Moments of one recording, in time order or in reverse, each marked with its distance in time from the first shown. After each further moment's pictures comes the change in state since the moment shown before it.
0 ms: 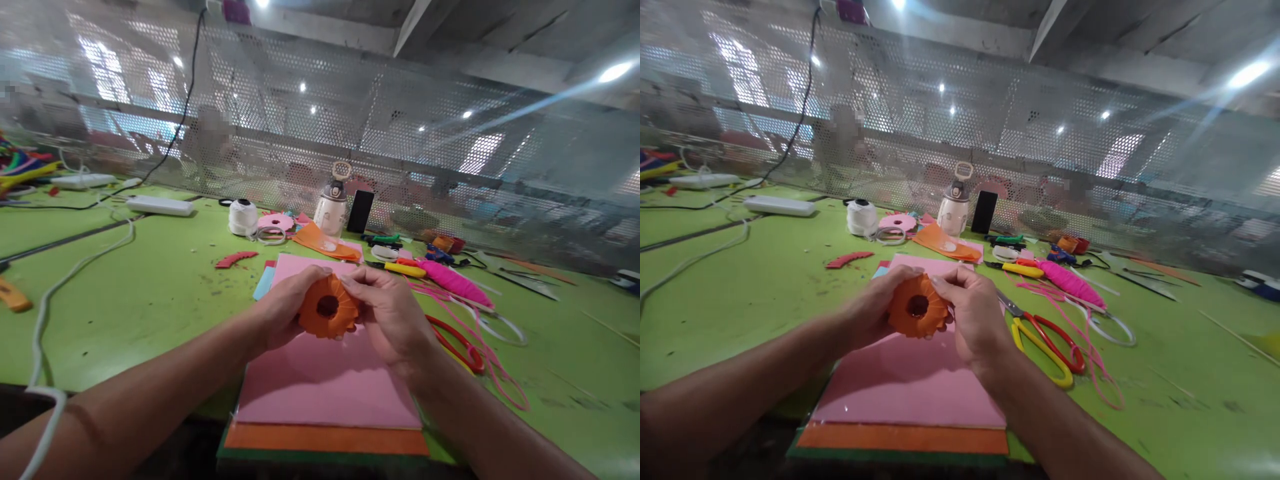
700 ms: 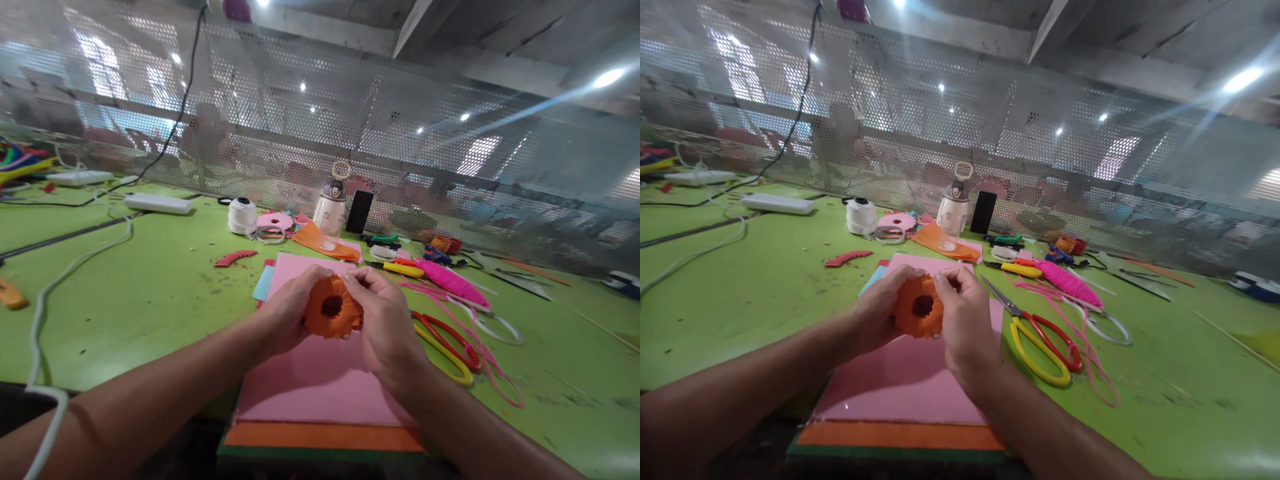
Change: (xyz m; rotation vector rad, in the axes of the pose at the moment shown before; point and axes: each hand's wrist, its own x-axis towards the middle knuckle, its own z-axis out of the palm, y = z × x) left_hand 0.004 -0.007 0.007 -0.136 0.055 0.004; right_hand -0.002 0.016 0.009 -0.082 0.158 -0.254
